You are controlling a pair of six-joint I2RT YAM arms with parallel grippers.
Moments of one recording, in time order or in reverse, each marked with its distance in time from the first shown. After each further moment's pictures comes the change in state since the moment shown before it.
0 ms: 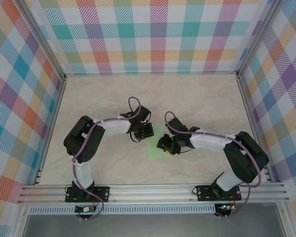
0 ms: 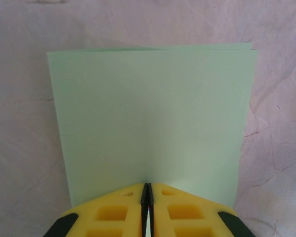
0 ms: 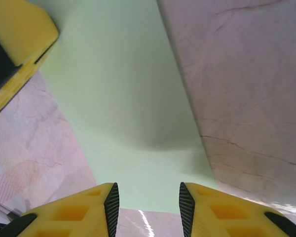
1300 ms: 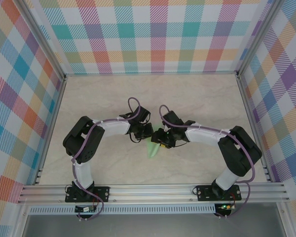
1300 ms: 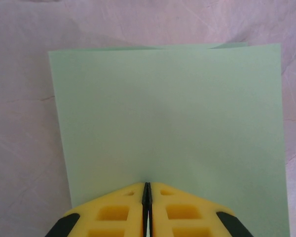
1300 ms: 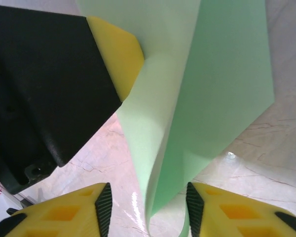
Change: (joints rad) left arm 0.000 -0.010 -0.028 0.043 0.011 -0.004; right arm -0.017 0.091 0.138 0.001 -0.057 -0.105
